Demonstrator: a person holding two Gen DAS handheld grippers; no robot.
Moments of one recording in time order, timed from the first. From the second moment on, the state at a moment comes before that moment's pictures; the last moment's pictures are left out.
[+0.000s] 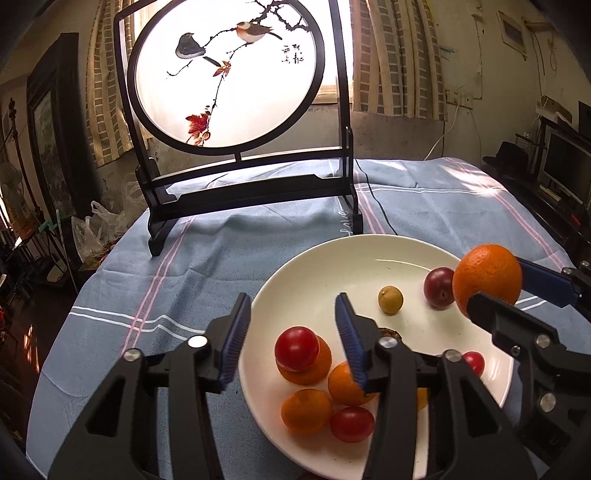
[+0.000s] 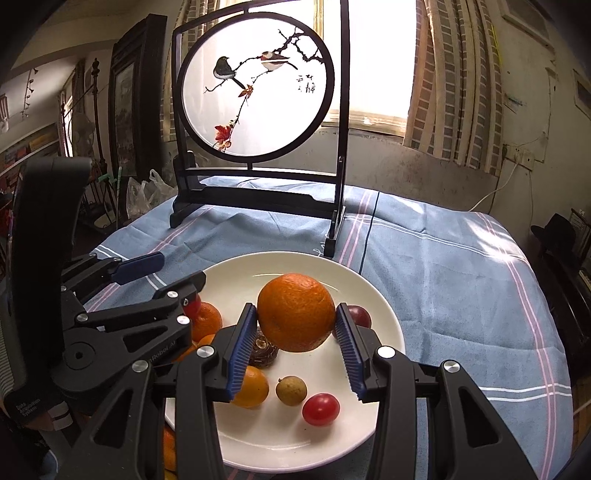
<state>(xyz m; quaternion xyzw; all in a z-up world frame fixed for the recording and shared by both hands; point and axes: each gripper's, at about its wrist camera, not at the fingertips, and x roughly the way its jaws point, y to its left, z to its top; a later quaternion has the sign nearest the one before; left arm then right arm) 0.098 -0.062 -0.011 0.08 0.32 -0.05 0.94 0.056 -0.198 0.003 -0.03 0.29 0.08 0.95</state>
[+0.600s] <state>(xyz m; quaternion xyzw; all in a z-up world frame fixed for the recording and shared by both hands) 0.043 0.009 0.035 0.04 0.27 -0.08 0.96 -0.023 -0.177 0.017 -0.04 0.28 0.18 0.94</state>
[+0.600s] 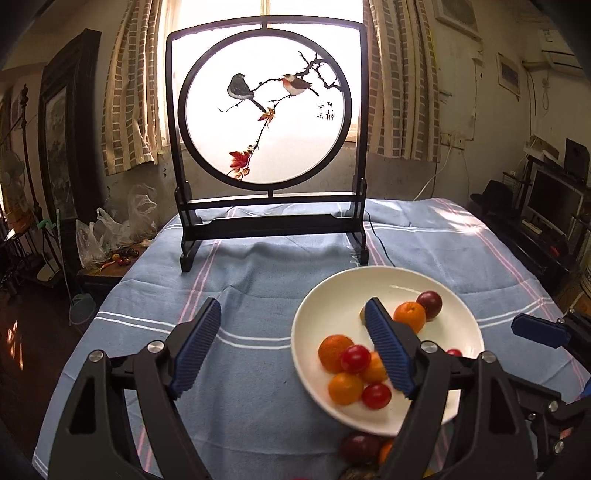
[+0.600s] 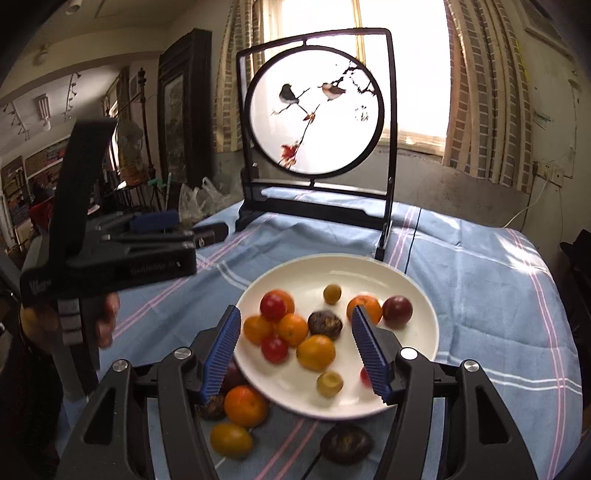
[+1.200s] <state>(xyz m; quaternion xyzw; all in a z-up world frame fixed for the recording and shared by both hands) -0.021 0.048 -0.063 0.15 0.38 -0.19 0.90 -0.051 -0.131 -0.079 -0.08 0.43 0.22 0.87</state>
